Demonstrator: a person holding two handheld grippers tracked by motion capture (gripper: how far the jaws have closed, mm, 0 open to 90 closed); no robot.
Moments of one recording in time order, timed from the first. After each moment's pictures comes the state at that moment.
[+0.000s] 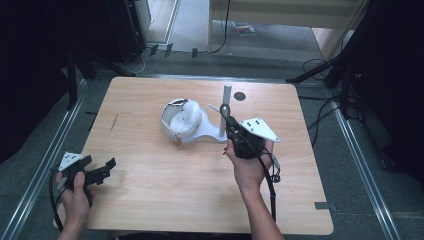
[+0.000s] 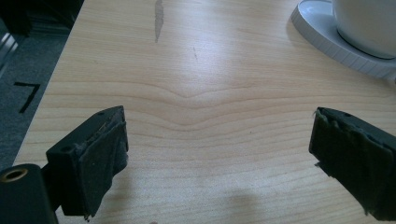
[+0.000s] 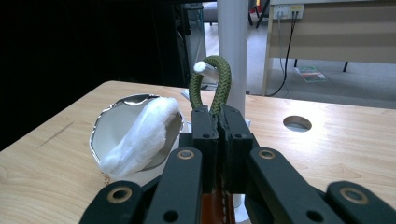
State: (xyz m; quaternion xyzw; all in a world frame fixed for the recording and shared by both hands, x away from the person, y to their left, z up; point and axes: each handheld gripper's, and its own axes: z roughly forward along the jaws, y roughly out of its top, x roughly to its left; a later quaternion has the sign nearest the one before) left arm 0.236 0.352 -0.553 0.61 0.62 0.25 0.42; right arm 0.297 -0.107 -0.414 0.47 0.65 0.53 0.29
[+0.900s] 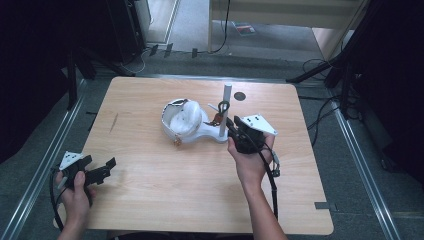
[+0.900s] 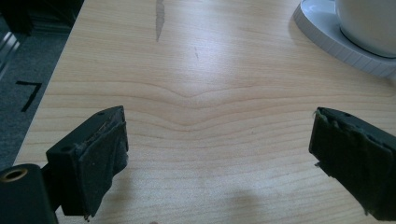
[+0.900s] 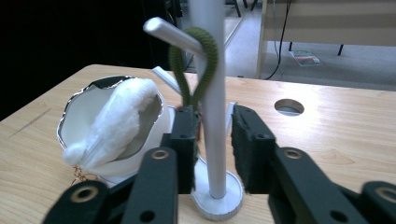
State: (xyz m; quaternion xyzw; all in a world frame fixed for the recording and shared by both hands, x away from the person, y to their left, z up) left arm 0.237 0.352 -0.553 0.61 0.62 0.25 0.42; right arm 0.319 -0.113 -0.431 0.49 0.66 0.50 0.28
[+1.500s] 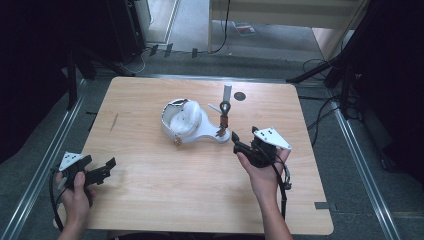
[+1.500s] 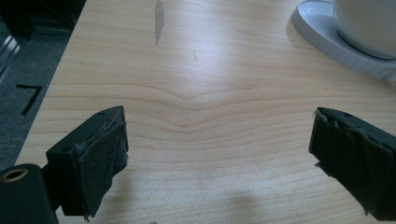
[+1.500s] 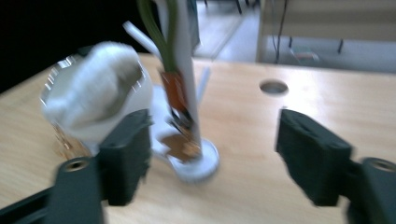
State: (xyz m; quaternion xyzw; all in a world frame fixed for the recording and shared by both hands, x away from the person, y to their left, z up) left arm 0.236 0.351 -0.553 0.61 0.62 0.26 0.42; right arm 0.301 -0.151 -0.458 0.48 0.67 0.49 0.28
